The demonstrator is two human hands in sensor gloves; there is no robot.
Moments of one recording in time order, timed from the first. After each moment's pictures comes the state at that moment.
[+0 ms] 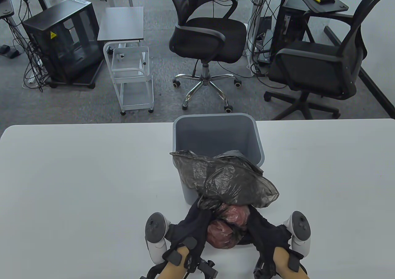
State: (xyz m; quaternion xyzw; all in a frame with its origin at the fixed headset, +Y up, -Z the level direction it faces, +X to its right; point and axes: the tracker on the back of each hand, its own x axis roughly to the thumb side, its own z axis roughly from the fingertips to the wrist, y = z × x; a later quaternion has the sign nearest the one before) left_hand -0.086 -0.718 -0.264 -0.05 -0.13 0.75 0.65; right_hand 0.174 -0.725 -0.259 0.24 0.11 0.64 0.72
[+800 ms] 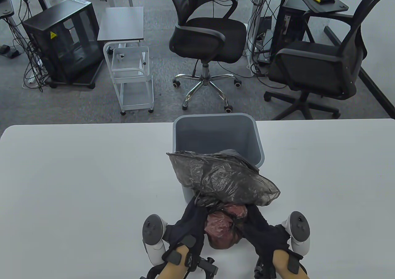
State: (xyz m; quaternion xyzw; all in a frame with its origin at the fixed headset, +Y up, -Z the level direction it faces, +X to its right) left_hand -0.088 -0.717 -0.262 -0.04 -0.11 0.76 0.64; right_hand 0.174 -0.721 -0.259 0.27 0.09 0.68 0.68
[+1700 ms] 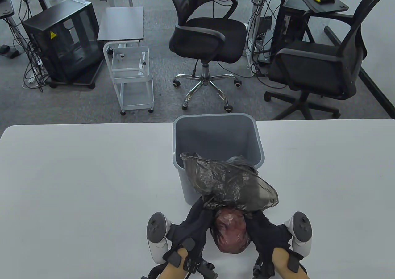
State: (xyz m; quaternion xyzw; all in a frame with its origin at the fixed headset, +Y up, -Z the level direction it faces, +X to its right) left_hand -0.078 -0.714 -0.263 -0.08 -0.18 0.76 0.62; right_hand 0.178 -0.726 -0.261 0.24 0.09 0.65 0.72
